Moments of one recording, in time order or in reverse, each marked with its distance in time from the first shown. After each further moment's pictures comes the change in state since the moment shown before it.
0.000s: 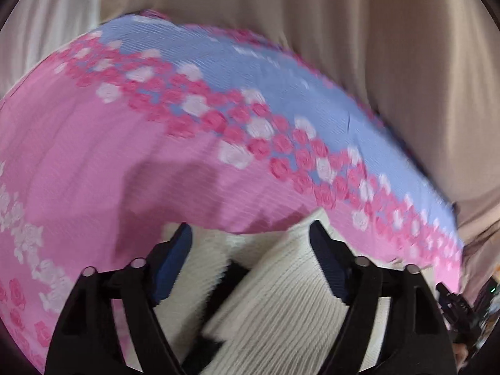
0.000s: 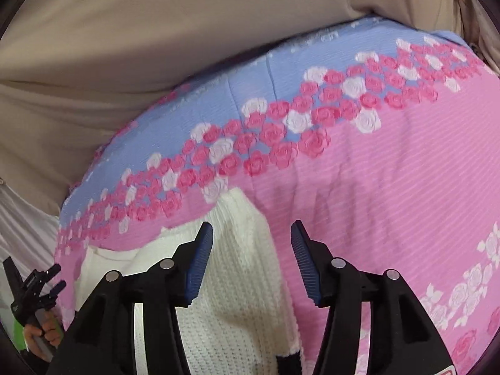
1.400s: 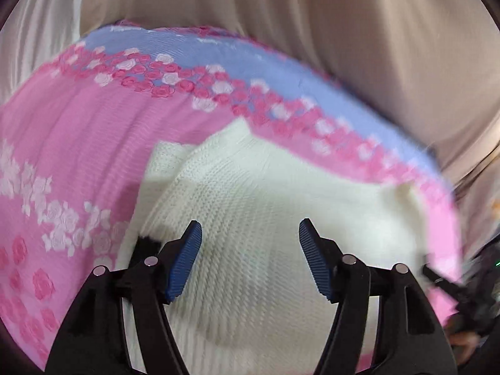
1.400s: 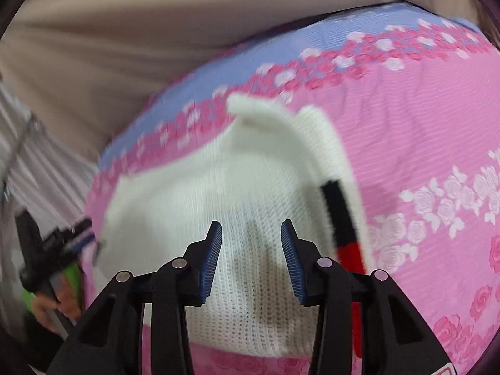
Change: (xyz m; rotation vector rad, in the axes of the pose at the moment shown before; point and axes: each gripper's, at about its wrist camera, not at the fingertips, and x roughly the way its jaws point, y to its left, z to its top) left arm -0.059 -0.013 -0.091 0.158 -0.029 -0.030; right arm -0.053 0.046 -0.111 -0.155 0.071 0.145
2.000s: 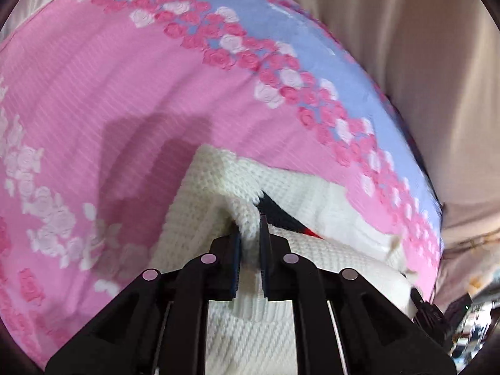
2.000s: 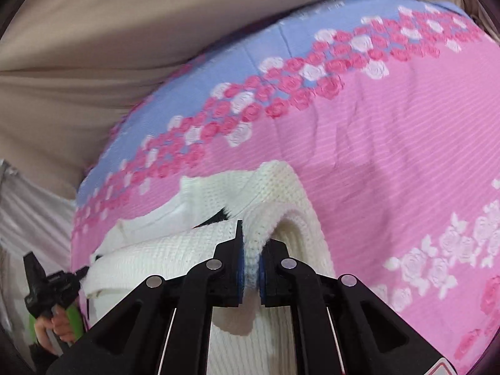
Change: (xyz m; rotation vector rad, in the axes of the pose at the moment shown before) left arm 0.051 0.070 0.049 -0.358 0.162 -0.047; right arm 0.032 -0.052 0.063 0.216 -0.002 -0.053
